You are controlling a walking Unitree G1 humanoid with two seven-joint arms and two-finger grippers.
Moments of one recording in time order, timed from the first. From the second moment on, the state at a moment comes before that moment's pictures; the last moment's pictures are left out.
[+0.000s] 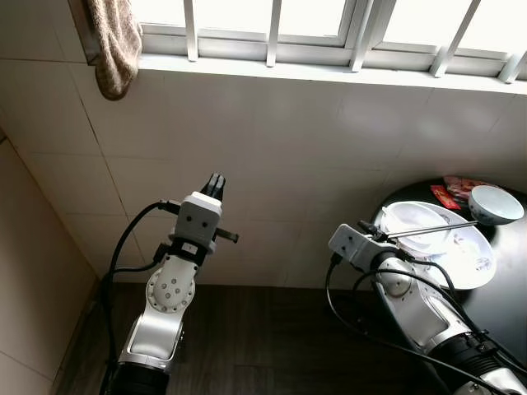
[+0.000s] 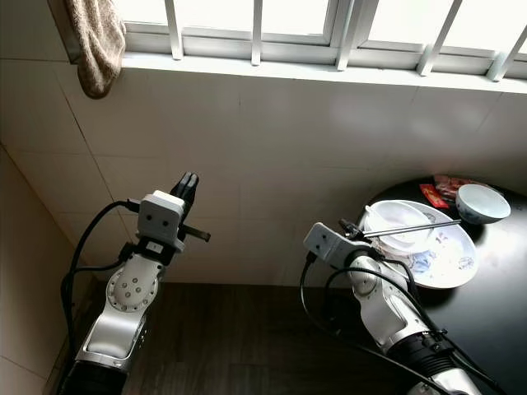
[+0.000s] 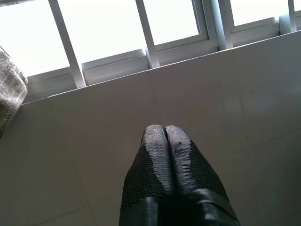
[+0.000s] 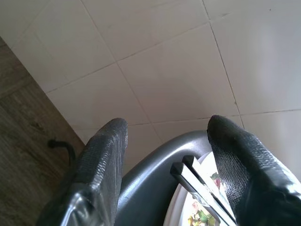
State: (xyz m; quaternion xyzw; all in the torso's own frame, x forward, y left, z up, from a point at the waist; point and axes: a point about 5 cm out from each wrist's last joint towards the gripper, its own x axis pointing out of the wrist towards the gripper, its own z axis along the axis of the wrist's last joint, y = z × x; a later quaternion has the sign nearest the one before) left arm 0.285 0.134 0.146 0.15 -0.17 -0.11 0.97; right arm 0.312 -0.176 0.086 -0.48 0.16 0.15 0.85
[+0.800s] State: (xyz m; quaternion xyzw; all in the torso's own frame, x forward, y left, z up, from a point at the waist) left arm 0.285 0.133 0.146 0.15 -0.17 -0.11 0.97; right arm 0.319 -0.194 0.082 -0.53 0.16 0.11 0.83
